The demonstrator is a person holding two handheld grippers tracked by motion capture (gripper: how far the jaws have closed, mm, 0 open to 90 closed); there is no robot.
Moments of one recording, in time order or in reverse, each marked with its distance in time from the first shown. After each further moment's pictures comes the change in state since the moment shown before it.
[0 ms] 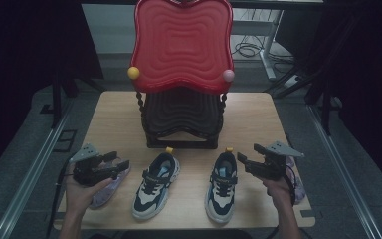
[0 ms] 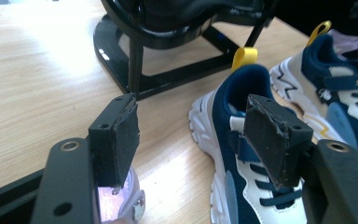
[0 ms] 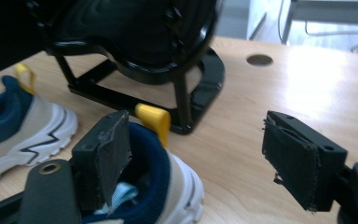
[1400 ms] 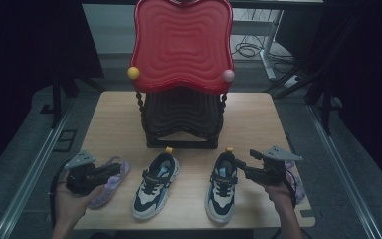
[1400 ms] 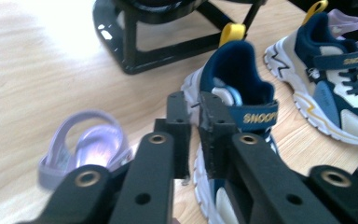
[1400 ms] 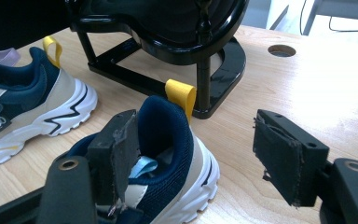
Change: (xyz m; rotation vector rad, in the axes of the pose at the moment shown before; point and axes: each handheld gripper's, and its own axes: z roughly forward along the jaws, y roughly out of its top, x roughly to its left) left arm -0.014 -0.004 -0.029 0.084 0.023 -0.050; right arm 0.009 -0.006 -0.006 0.040 0.068 -0.063
